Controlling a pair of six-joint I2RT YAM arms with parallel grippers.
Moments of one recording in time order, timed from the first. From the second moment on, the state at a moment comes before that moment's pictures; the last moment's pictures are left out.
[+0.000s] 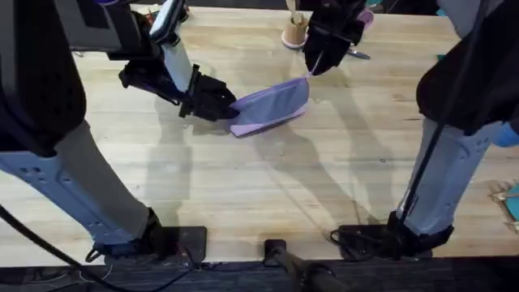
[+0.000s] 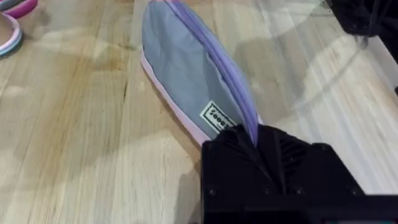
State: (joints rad) left arm 0.06 1.98 1.20 -1.18 1.14 1.85; right arm 0.27 2.21 2.20 -1.59 -0.11 0.72
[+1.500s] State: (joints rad) left arm 0.06 1.98 1.20 -1.20 1.12 1.85; right arm 0.25 1.95 2.15 -1.68 -0.15 0.13
